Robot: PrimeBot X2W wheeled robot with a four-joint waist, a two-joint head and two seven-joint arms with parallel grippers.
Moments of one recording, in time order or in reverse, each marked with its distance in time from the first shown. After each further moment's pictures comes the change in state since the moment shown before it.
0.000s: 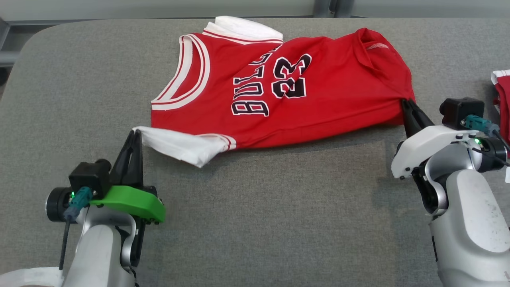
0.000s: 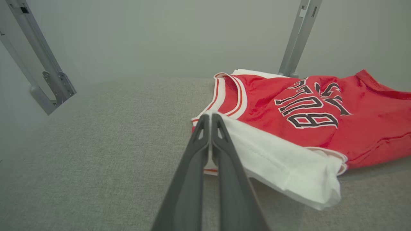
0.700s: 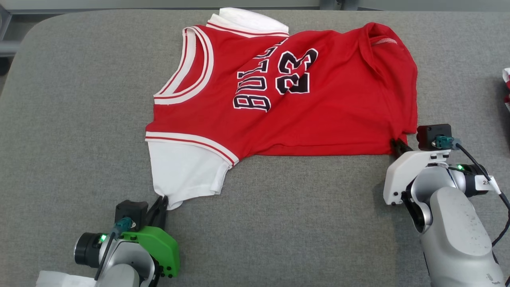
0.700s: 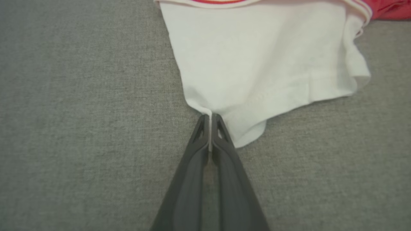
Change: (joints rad) left arm 0.091 -0.002 -0.056 0.165 0.072 -0.028 0.160; right arm -0.005 0.002 -0.004 0.210 -0.105 0.000 0.036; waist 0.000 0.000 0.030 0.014
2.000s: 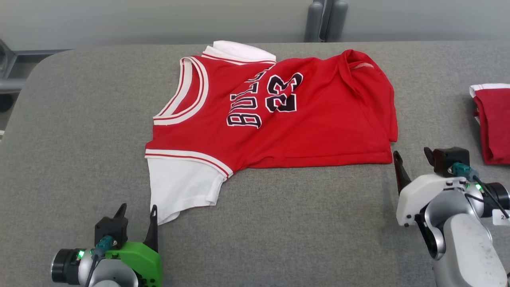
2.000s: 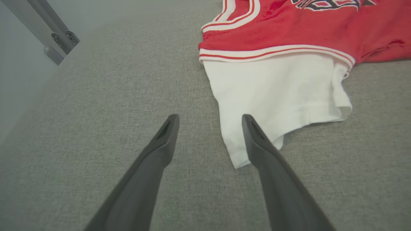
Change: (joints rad) left arm 0.091 0.018 0.082 -0.083 0.071 0.028 -0.091; right arm 0.192 0.002 -0.021 -0.243 -0.044 0.000 -0.045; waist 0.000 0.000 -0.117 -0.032
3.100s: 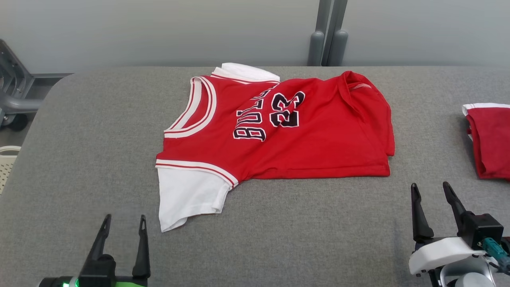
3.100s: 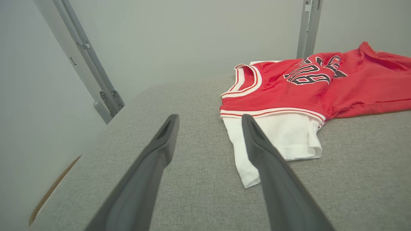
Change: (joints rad) left arm 0.219 -0.005 0.050 -0.282 0.049 0.067 -0.180; right arm 0.252 0.002 -0.016 -0.067 0.106 0.000 -0.399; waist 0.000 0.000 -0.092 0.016
